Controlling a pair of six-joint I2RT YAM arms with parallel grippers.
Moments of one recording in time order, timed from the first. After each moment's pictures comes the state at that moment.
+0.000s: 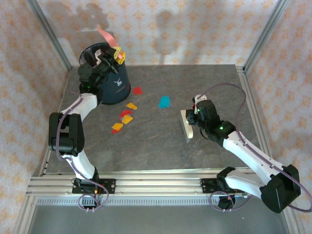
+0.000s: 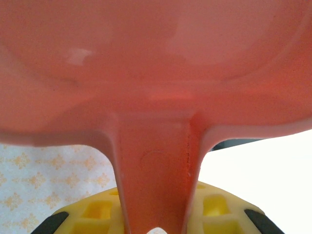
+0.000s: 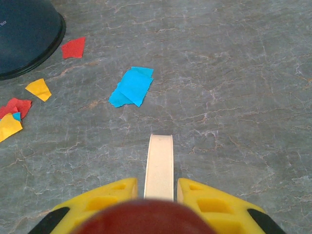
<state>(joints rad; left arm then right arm) 0.01 1.75 1.22 0.93 0.64 -2.10 0.55 1.06 0.80 -0.37 0.16 0.31</state>
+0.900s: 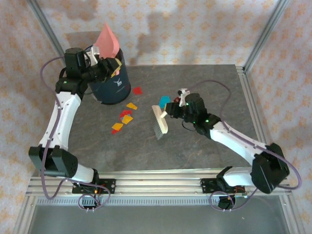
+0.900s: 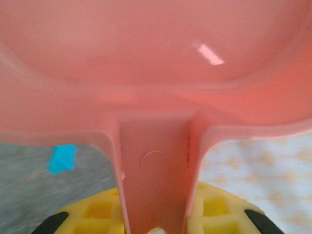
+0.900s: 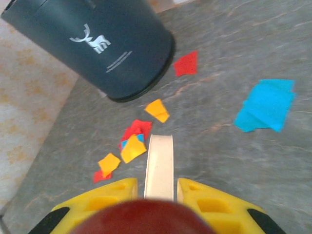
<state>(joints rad) 0.02 1.43 1.56 -0.58 0.65 -0.81 0.63 1.33 0.89 -0.02 -0.16 0.58</state>
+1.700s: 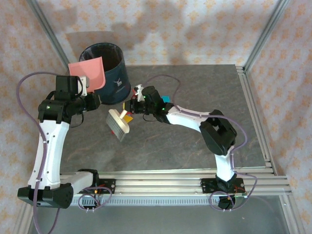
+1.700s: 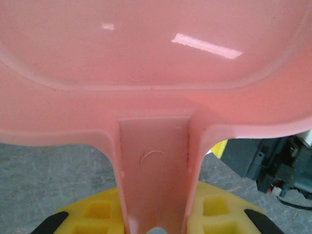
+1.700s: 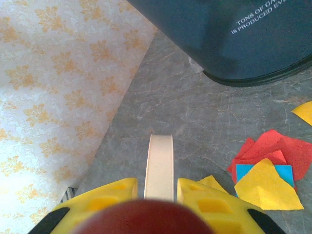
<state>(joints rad) 0.02 1.12 1.44 -1.16 0.11 -0.25 0.82 1.99 1.42 0.15 -0.35 0.73</state>
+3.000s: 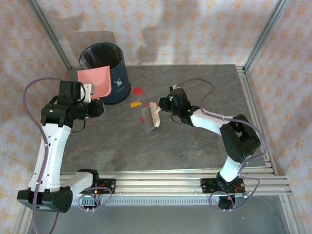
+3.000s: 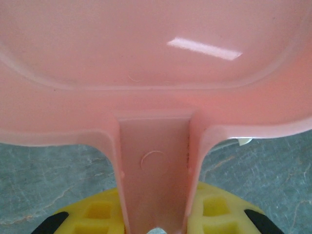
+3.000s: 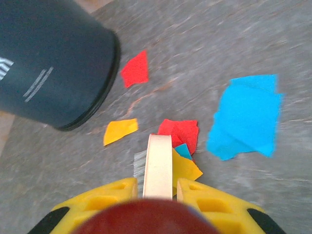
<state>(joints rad) -0.01 1.09 1.35 -1.17 0.21 -0.21 0.58 1.69 1.02 0.10 -0.03 0.67</state>
